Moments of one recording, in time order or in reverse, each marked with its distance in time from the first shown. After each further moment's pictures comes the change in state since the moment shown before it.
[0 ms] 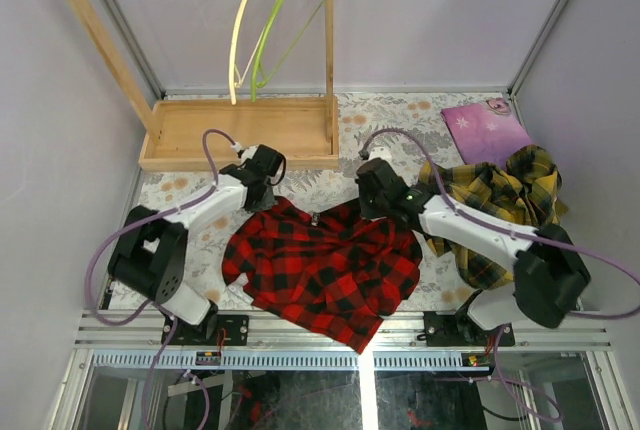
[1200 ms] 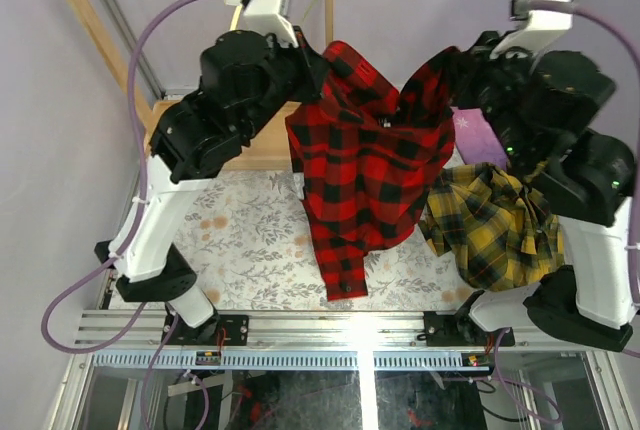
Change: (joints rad) left arm -0.414 0.111 1.533 -0.359 -0.037 0.256; right arm 0.002 -0.142 1.220 -0.502 0.319 -0.356
